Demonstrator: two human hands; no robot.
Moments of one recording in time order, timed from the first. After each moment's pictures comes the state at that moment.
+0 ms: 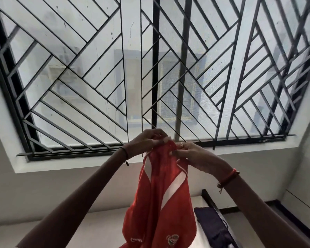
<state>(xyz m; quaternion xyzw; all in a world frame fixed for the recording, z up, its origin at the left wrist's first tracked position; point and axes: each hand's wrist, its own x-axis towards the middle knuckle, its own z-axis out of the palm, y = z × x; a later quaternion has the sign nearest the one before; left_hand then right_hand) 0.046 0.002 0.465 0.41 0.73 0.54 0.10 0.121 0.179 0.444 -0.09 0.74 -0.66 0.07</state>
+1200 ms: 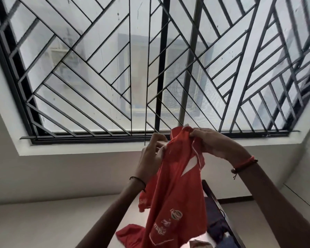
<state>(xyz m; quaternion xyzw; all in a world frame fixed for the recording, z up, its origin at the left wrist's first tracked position) 0.080 0.004 0.382 0.28 0.74 0.59 -0.14 0.115 0.193 0.456 0.05 0.76 -0.65 0.02</state>
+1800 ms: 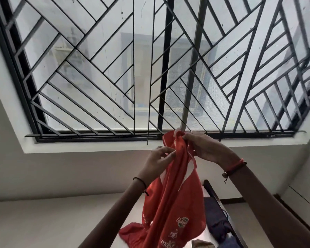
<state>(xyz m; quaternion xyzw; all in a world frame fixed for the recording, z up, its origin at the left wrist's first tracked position) 0.080 0.005 0.373 0.28 0.74 0.61 0.00 0.101 0.168 0.437 0.01 0.72 -0.69 0.05</state>
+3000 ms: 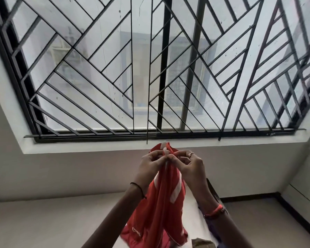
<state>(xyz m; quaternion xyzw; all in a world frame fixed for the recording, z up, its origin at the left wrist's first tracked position) 0.090 0.000 0.364 0.14 0.66 0.73 0.07 0.134 0.122 0.360 0.06 0.77 -0.57 -0.29</state>
